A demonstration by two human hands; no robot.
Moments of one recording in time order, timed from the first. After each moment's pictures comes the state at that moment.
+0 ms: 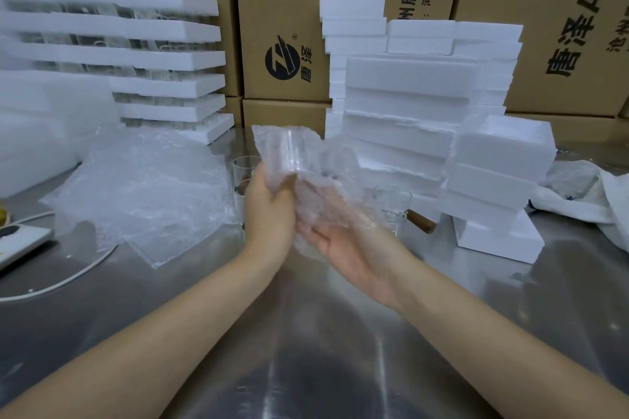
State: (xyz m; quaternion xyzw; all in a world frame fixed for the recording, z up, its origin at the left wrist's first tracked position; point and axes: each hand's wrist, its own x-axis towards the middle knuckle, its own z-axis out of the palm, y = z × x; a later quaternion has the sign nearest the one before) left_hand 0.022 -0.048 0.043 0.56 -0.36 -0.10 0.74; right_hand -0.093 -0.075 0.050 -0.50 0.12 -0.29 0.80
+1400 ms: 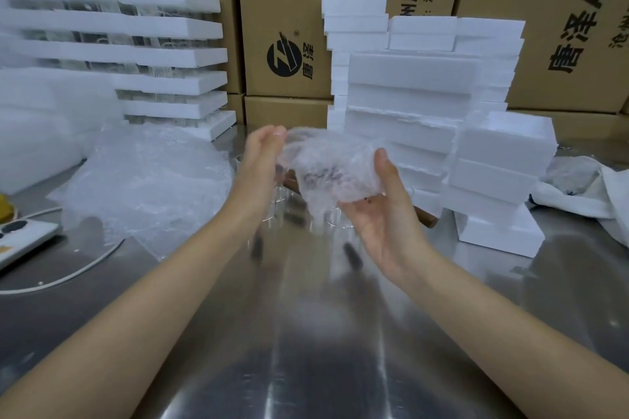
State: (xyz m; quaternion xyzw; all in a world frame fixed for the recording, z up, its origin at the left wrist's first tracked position) left_hand 0.050 -0.039 0.075 0.57 -0.44 -0.20 0.67; right_hand -0.104 -0.096 0.055 -0.42 0.09 -0.44 0.79
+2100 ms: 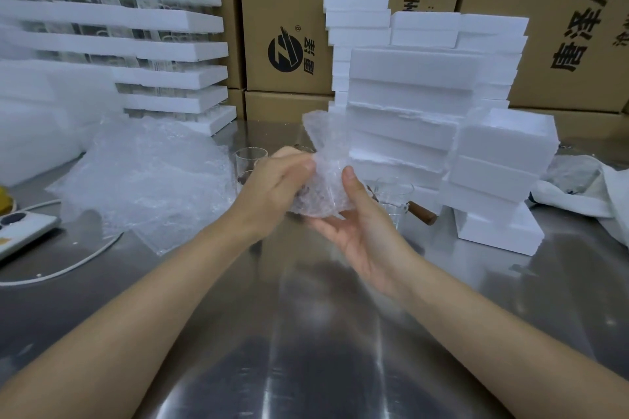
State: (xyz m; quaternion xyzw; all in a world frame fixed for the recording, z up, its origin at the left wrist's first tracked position) left_hand 0.048 -0.034 0.062 0.53 -0.64 -0.09 0.55; right_hand -0.097 -0.084 0.043 -0.47 0.05 -0.34 0.81
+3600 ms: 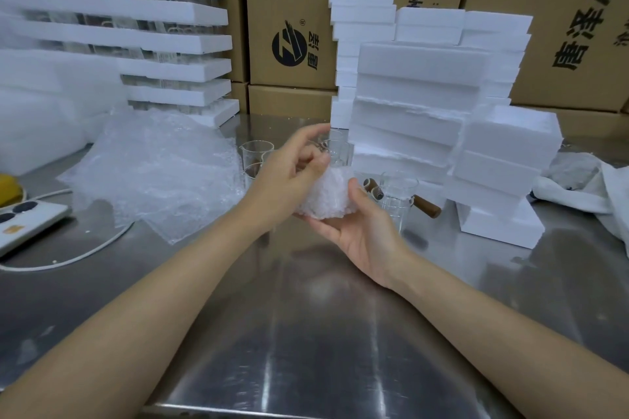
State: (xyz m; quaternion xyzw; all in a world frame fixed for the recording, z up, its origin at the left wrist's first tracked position) left_hand 0.044 -0.031 0.061 0.52 -0.63 -0.11 0.56; right_hand -0.088 -0.092 0.022 -0.46 0.08 -0.31 0.82
